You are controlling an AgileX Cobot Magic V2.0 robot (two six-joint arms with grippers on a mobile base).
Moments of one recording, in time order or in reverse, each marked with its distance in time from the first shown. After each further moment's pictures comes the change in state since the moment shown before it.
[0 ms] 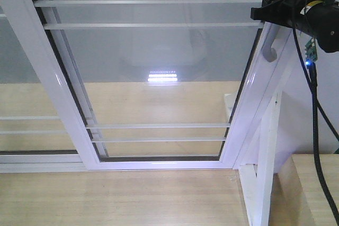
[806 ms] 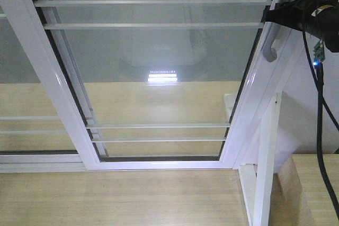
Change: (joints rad) left arm 0.000 0.000 0.000 0.000 -0.002 0.000; right arm -0.059 0.025 0.001 0.093 -0.033 -0.070
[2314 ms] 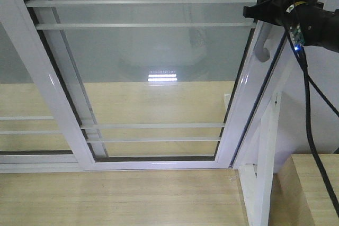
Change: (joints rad) left arm 0.000 0.000 0.000 0.000 -0.005 0.000; right arm 0.088 0.154 -0.147 0.006 -0.018 0.001
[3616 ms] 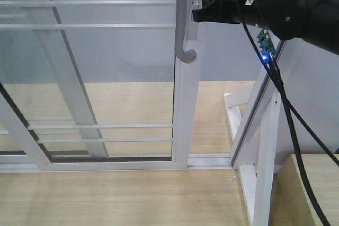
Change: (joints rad) left arm 0.000 0.000 0.000 0.000 0.000 0.000; right arm 0.231 -0.244 0.039 -0.023 0.257 -0.004
